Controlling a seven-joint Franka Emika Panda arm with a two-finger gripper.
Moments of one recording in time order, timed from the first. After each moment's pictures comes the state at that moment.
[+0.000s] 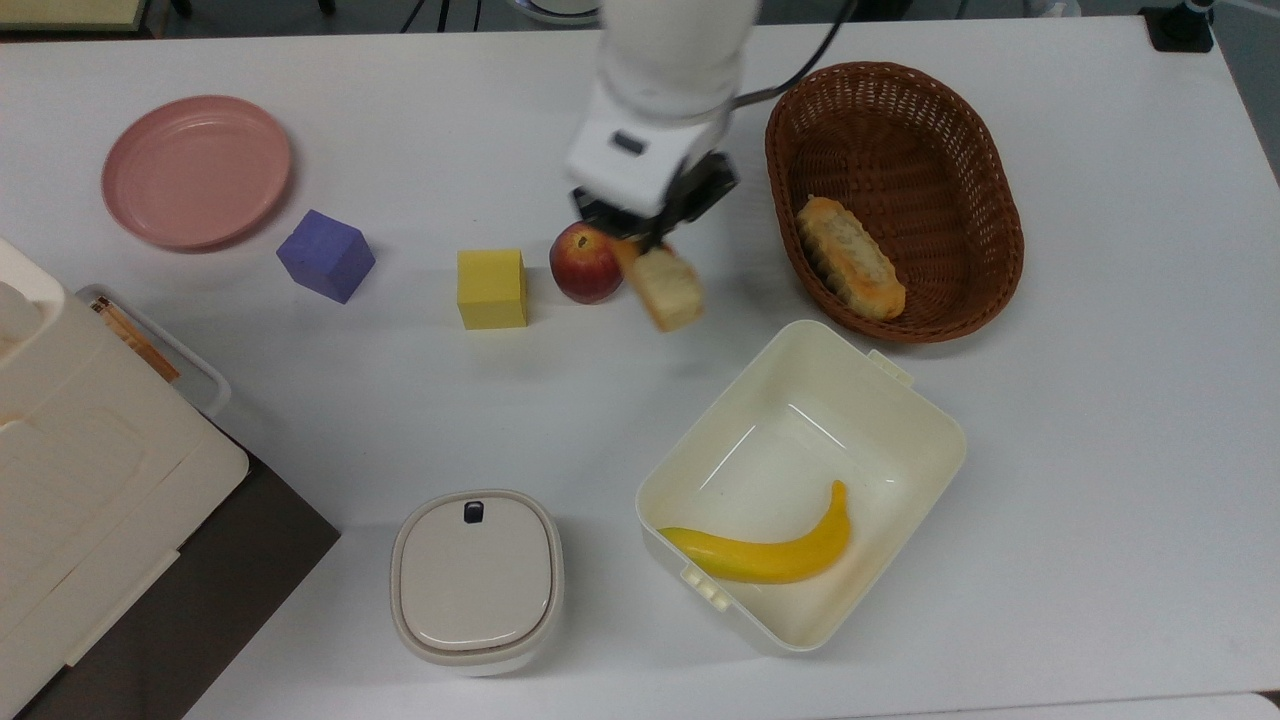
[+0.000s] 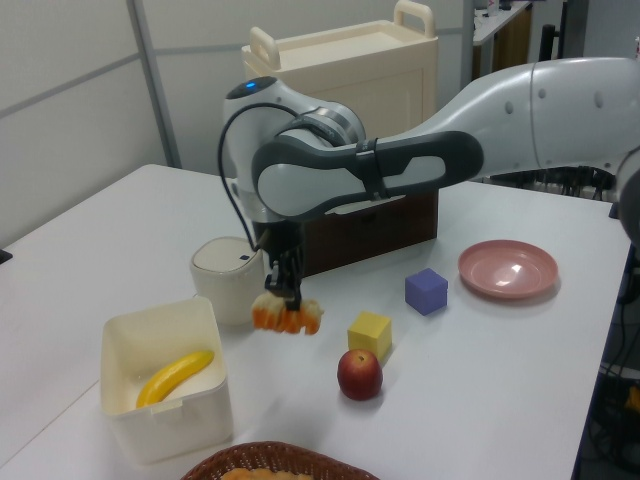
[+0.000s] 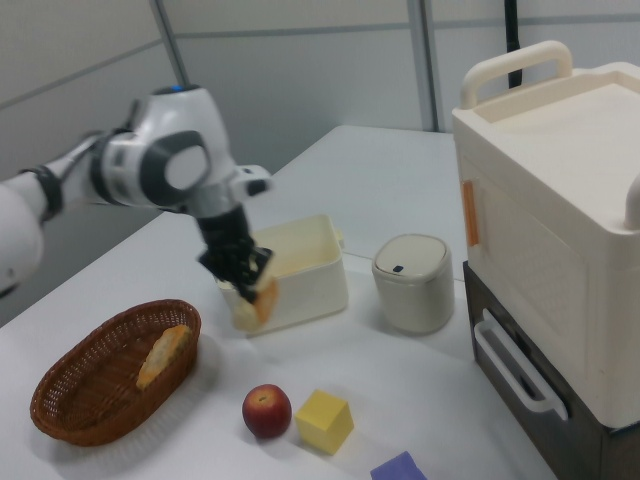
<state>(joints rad) 0.15 0.36 0.04 -1.40 -0.07 1.73 -0.12</state>
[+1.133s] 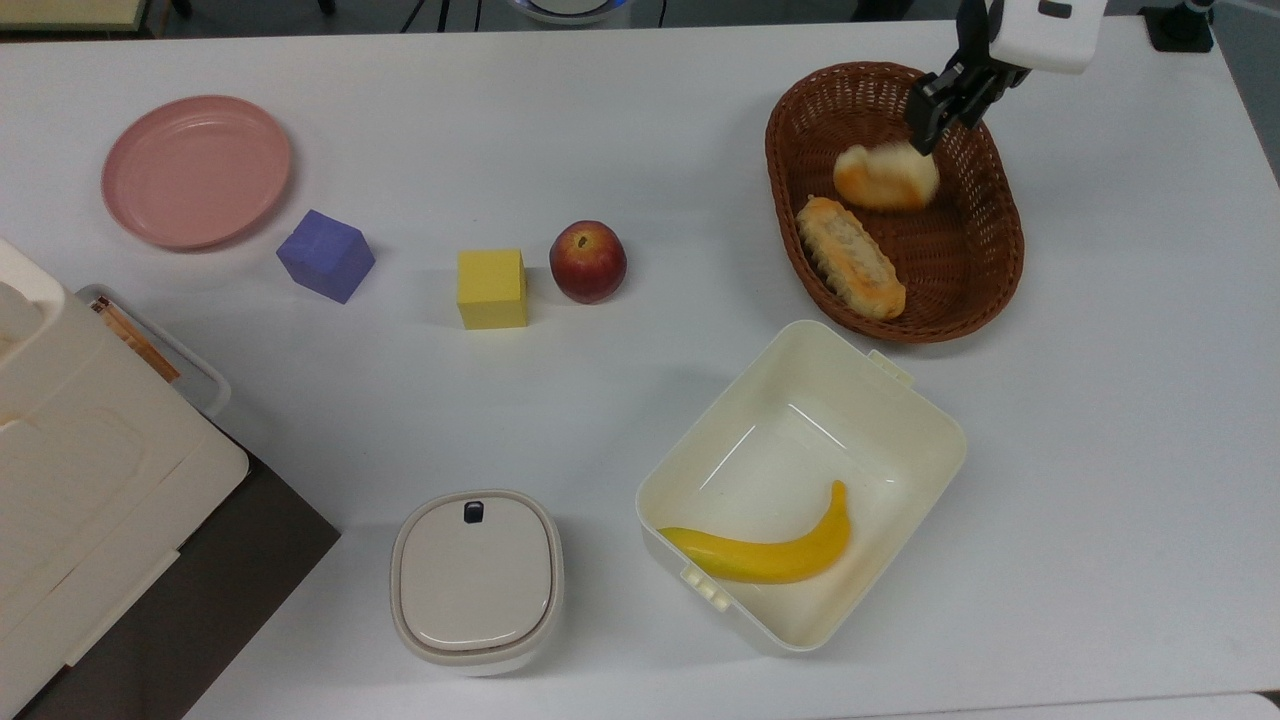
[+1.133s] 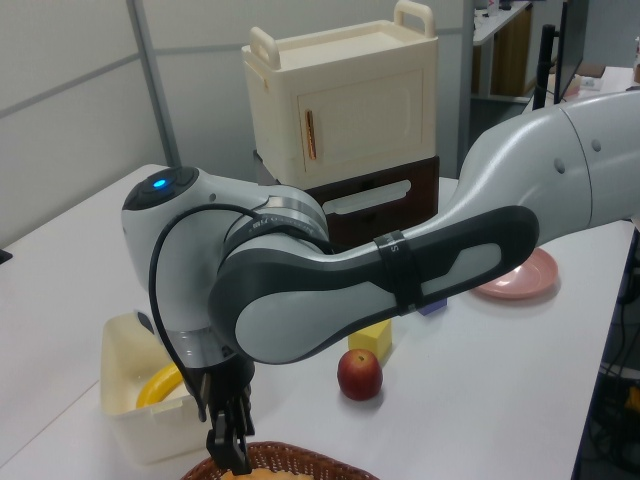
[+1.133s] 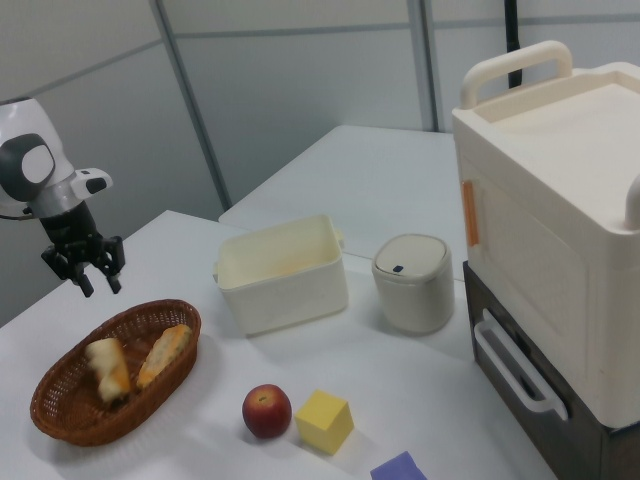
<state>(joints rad) 0.57 0.35 0.04 -1.41 -0.04 1.72 0.02</state>
